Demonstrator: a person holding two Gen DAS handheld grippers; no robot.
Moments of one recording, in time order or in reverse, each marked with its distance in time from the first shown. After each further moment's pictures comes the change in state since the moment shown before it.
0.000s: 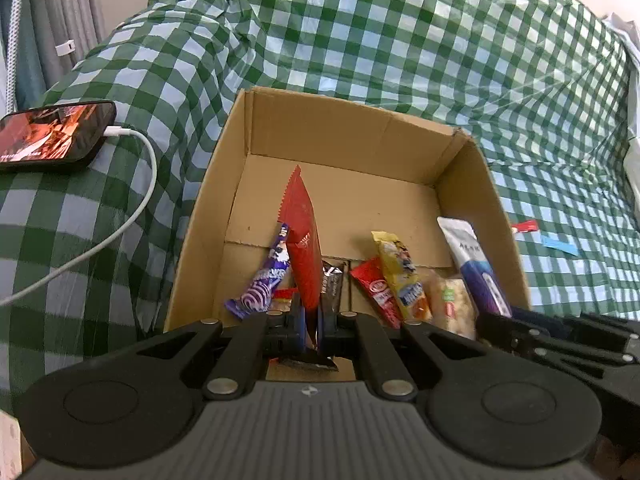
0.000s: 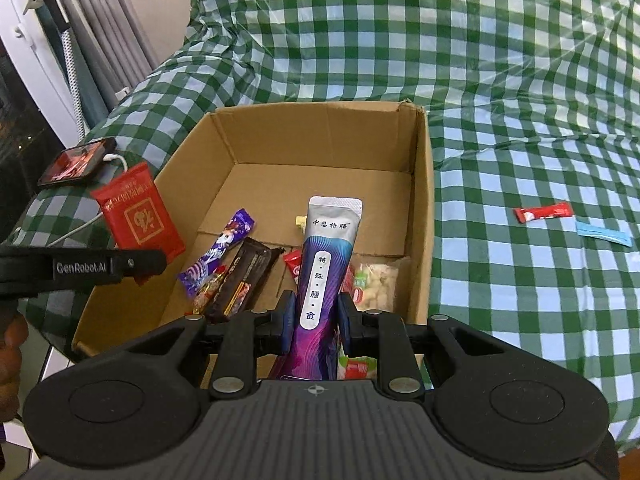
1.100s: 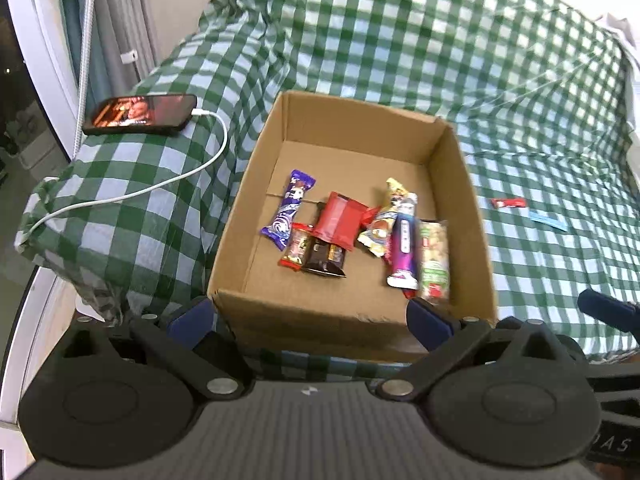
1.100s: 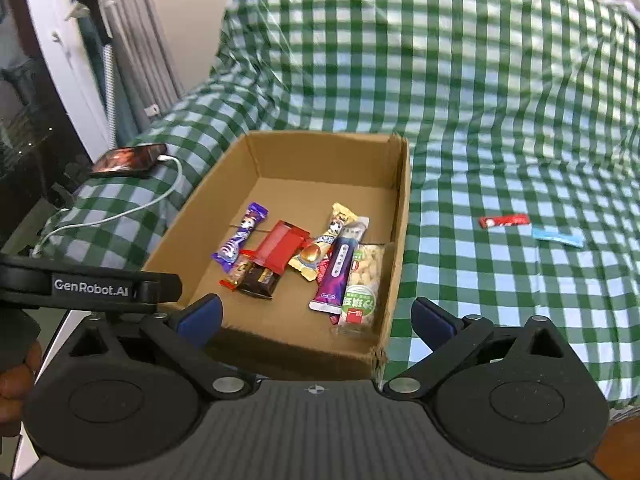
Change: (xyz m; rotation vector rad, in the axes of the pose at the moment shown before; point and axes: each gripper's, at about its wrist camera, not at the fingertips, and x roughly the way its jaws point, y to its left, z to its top) left arm -0.137 -0.026 -0.091 -0.028 -0.057 0.118; right arm -0.132 0.031 -0.068 -0.064 -0.139 -0.025
